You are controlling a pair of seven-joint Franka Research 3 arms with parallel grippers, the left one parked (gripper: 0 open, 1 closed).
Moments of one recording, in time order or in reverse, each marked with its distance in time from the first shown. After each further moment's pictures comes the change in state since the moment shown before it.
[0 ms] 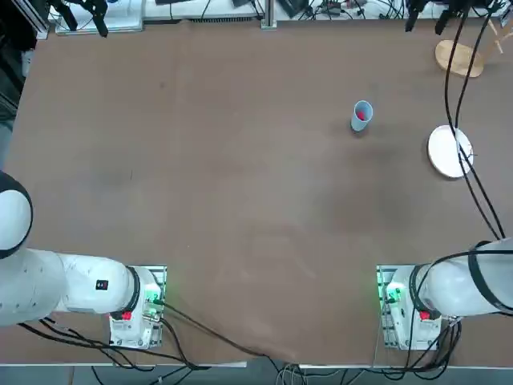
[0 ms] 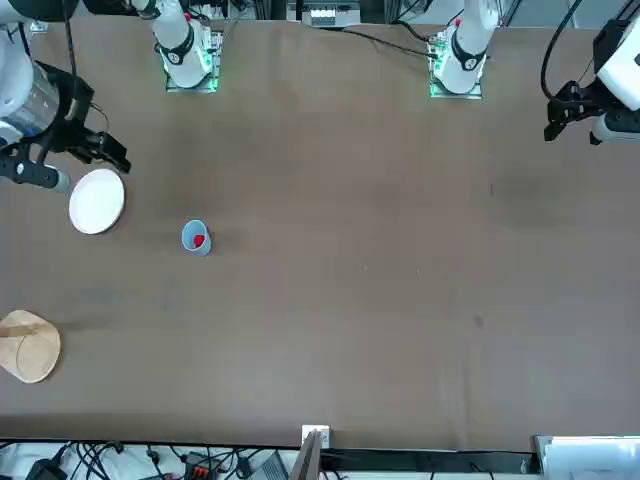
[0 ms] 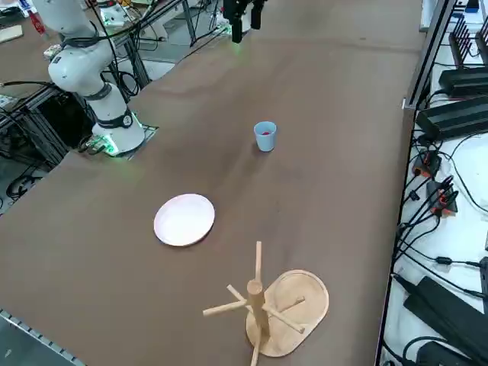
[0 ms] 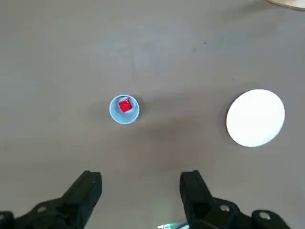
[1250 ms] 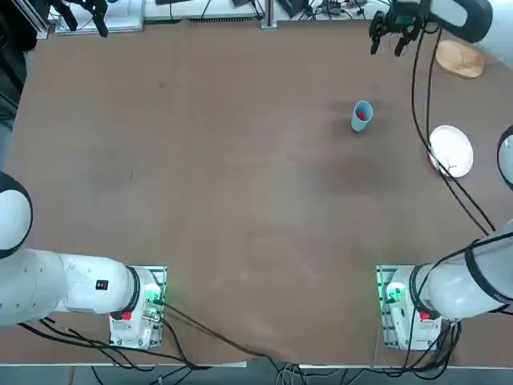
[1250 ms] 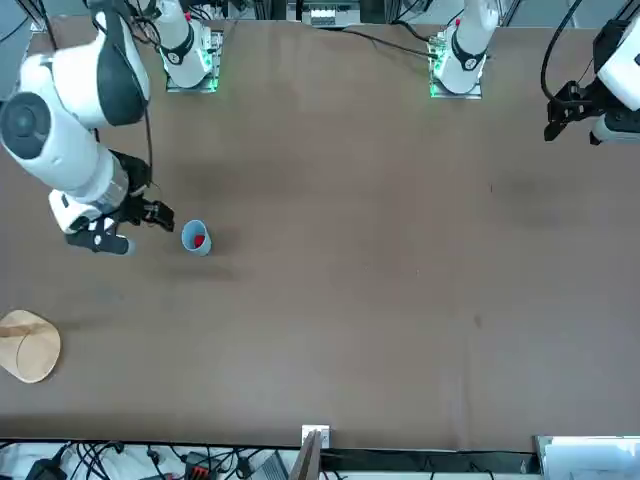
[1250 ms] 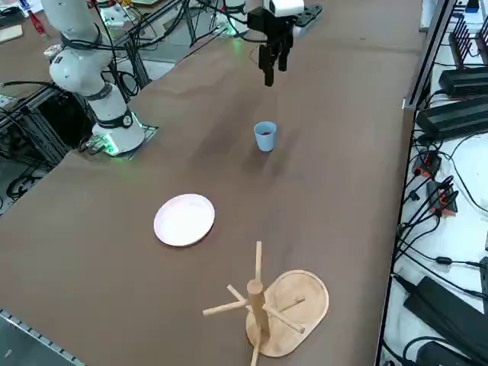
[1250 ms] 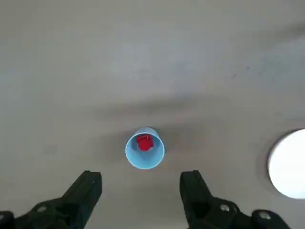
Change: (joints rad) arm 0.052 0.138 0.004 -0.173 0.002 0.369 0.001
